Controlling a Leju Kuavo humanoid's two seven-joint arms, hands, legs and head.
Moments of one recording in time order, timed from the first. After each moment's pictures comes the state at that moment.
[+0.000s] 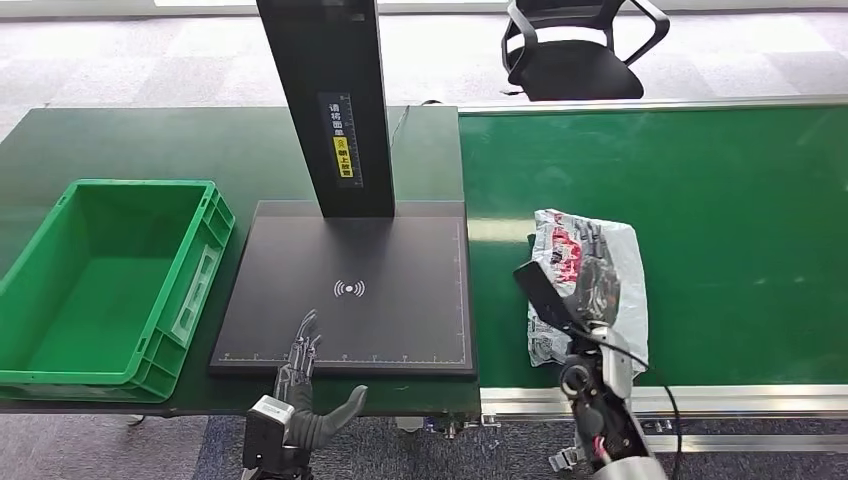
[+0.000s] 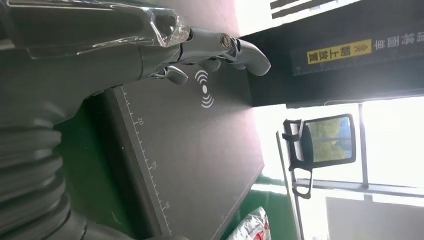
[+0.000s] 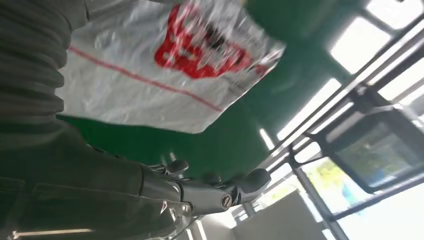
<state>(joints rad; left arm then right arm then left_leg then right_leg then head) 0.05 -0.25 -0.10 -1.12 -0.29 0.07 -0.61 -0.41 0.07 0.04 -0.81 0.89 -0.38 -0.13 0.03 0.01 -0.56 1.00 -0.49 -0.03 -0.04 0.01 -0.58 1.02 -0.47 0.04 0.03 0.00</state>
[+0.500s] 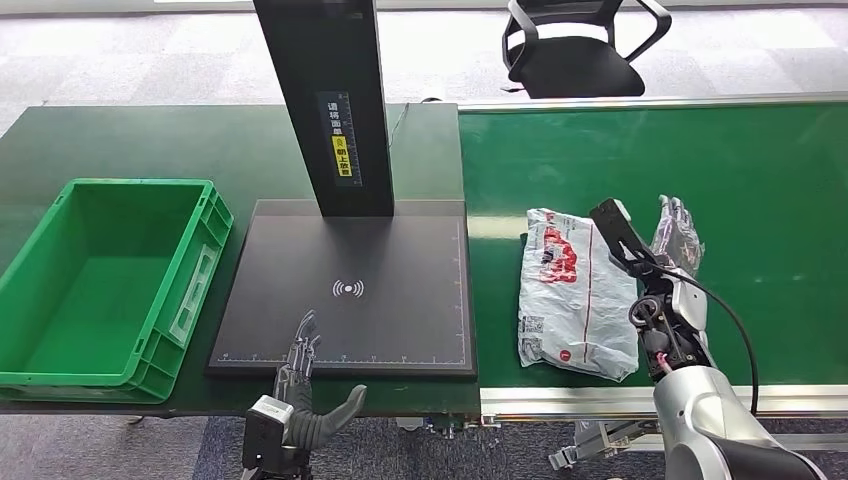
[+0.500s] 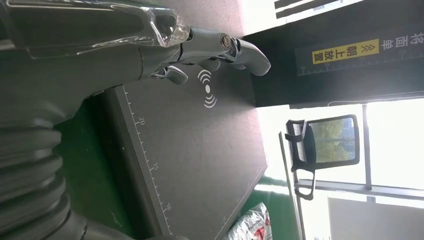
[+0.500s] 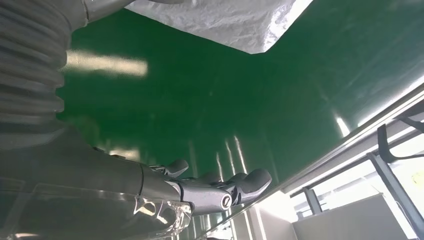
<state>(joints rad) 0.05 -0.25 -0.10 -1.11 -0.28 0.08 -0.61 -0.73 -0.11 -0.09 -0.40 1.00 -0.32 -0.01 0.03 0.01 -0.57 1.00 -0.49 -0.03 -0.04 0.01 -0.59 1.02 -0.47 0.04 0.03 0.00</state>
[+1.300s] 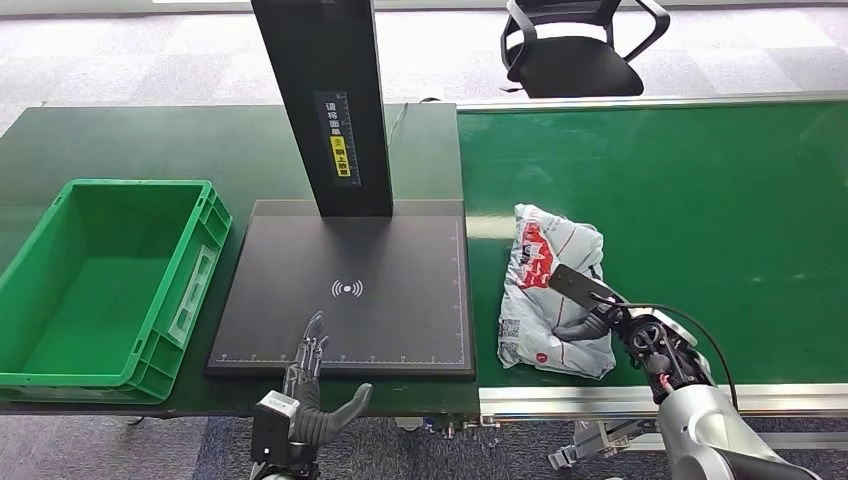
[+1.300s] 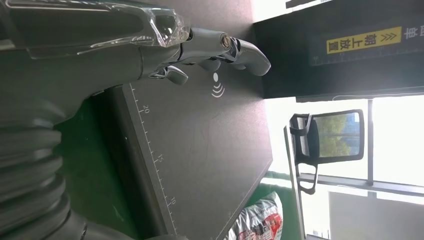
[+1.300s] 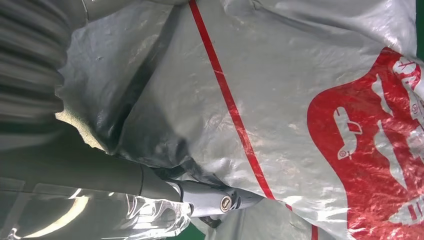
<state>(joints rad) -0.01 -0.24 -0.10 -1.00 -0.24 0.07 -0.65 -0.68 -0.11 -0.12 -0.31 1.02 0.43 -0.30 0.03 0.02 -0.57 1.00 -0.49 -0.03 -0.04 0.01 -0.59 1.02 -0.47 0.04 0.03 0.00</state>
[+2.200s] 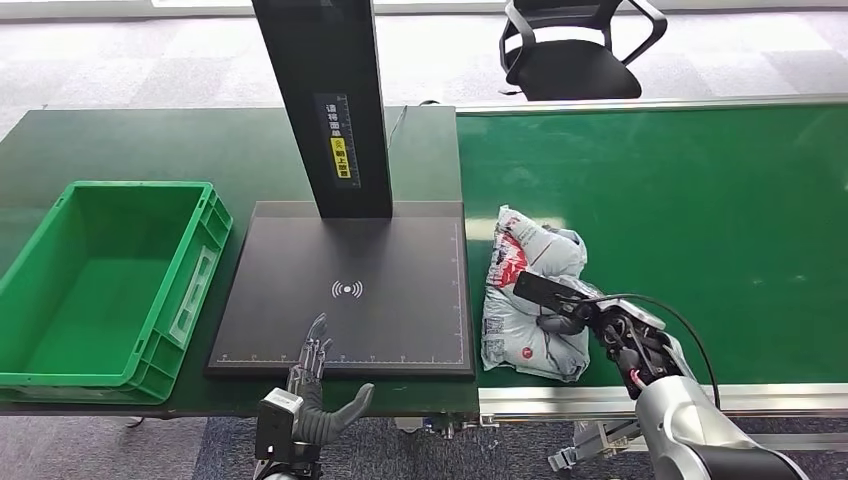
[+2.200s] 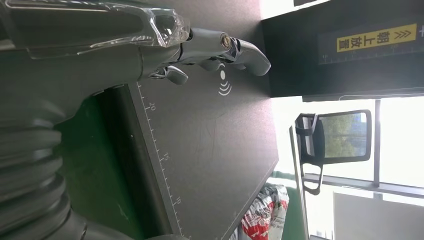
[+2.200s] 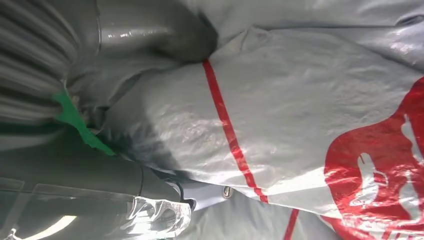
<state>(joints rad) -0.03 -0.24 -0.10 -0.95 -0.22 0.07 -0.64 -0.70 -0.07 0.04 -0.31 1.10 0.38 -0.21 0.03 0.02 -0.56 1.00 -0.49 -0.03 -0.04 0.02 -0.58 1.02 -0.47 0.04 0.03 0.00</state>
